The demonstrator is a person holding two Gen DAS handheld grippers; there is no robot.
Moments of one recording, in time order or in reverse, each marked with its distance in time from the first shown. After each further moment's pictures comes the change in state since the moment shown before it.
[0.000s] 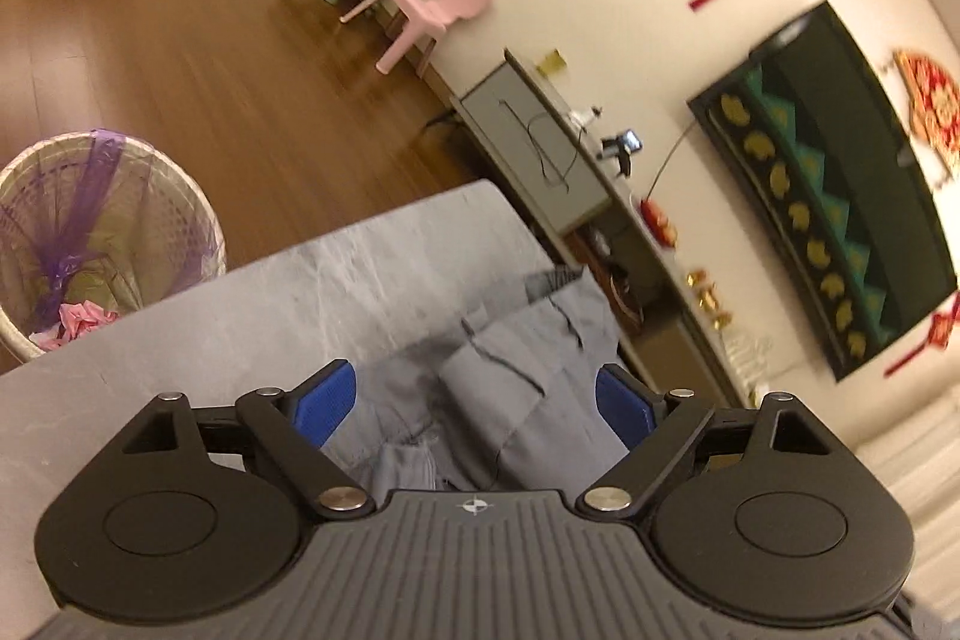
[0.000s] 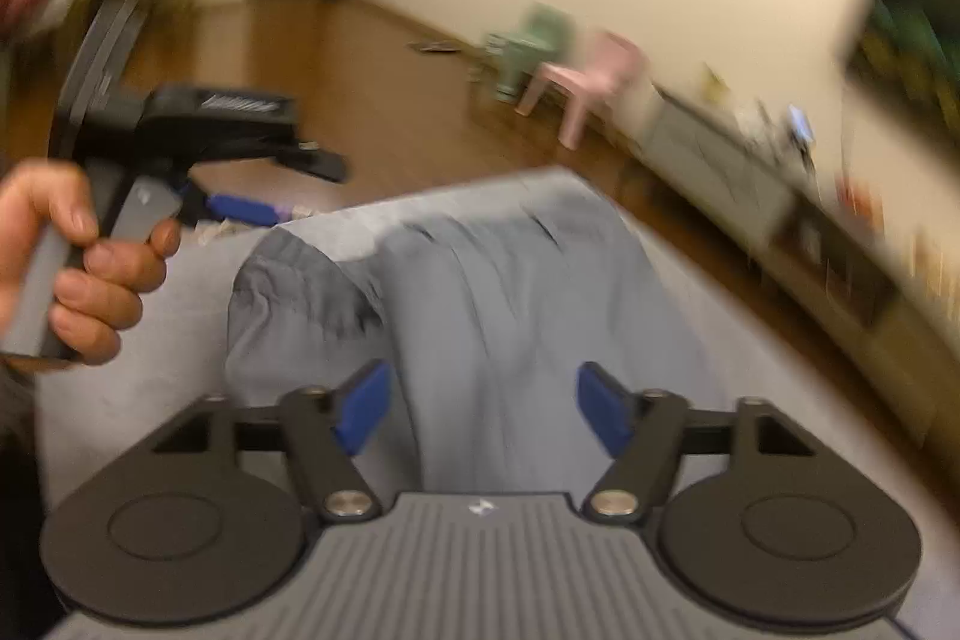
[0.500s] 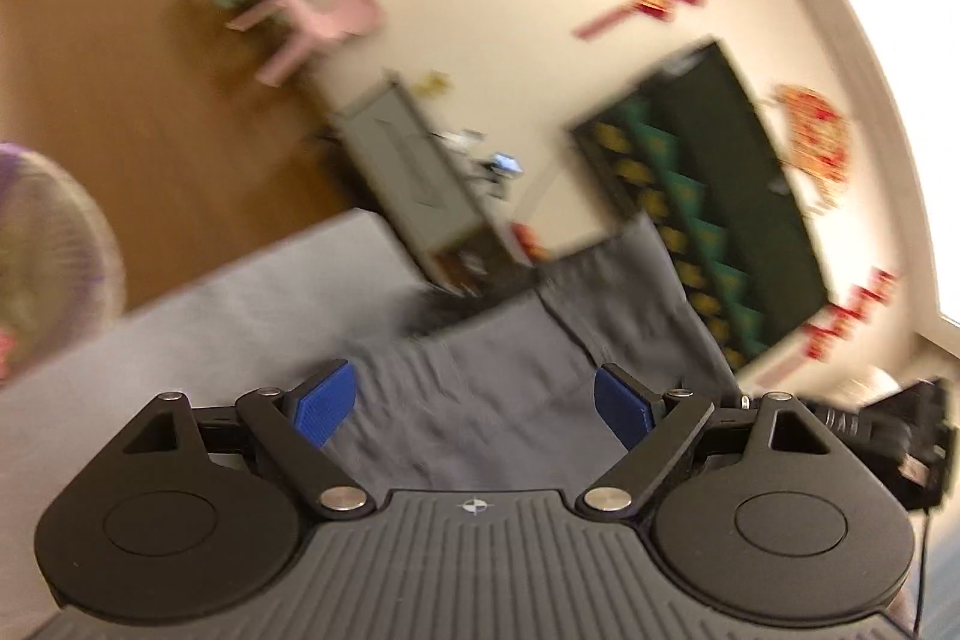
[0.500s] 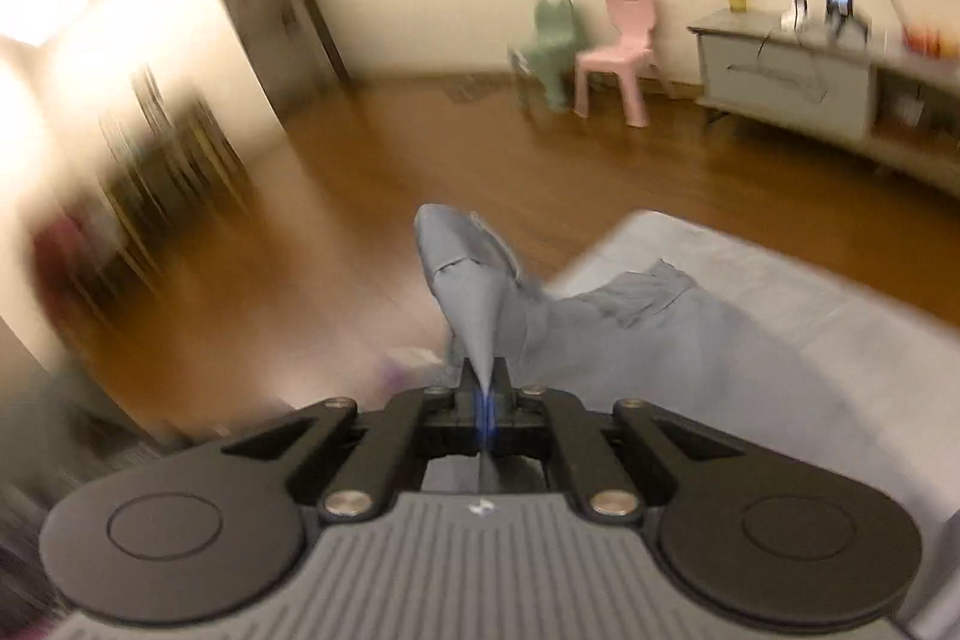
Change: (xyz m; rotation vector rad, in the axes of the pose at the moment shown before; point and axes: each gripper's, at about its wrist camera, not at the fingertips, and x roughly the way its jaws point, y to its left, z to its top) left arm -0.020 0.002 0.018 0.012 -0.011 -0.361; right arm 0.037 -0.123 0.079 0.624 -0.094 0.434
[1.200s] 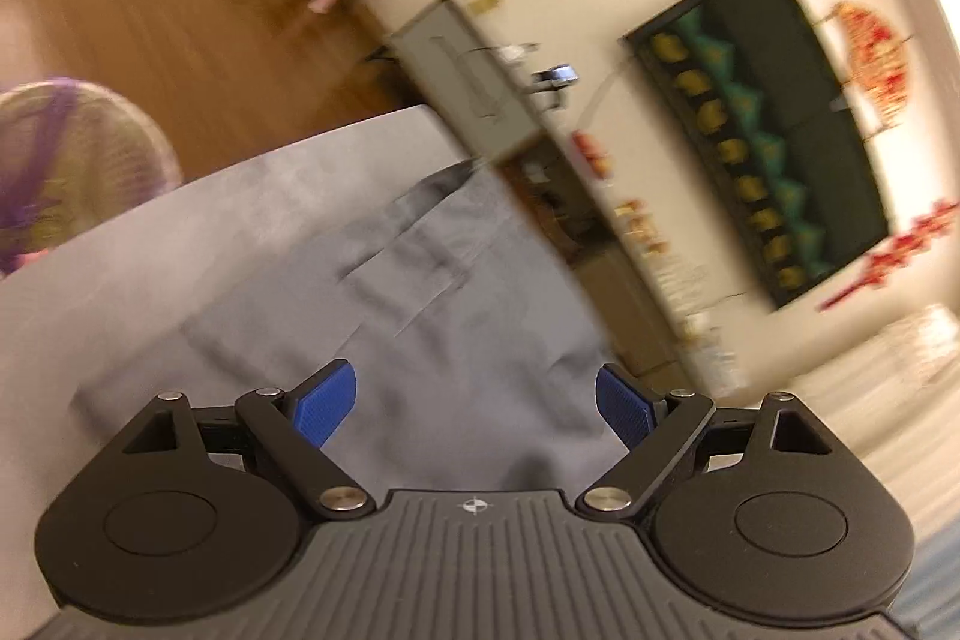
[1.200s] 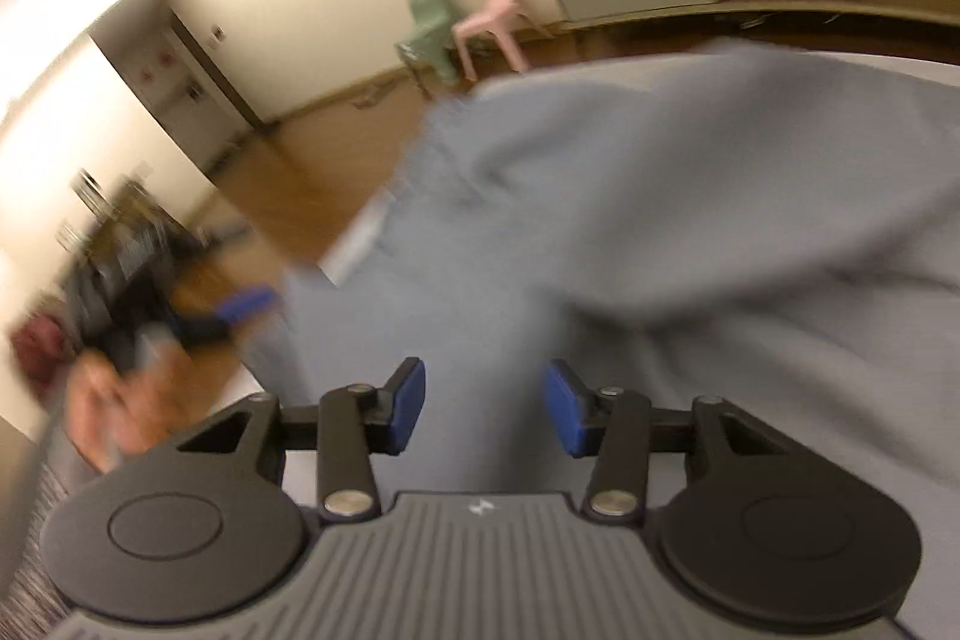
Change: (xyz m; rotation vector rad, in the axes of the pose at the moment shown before) left arm -0.017 -0.010 -0.054 0.017 0.147 0.276; right arm -0.146 -0.074 -0.217 0.203 -0.007 -0.200
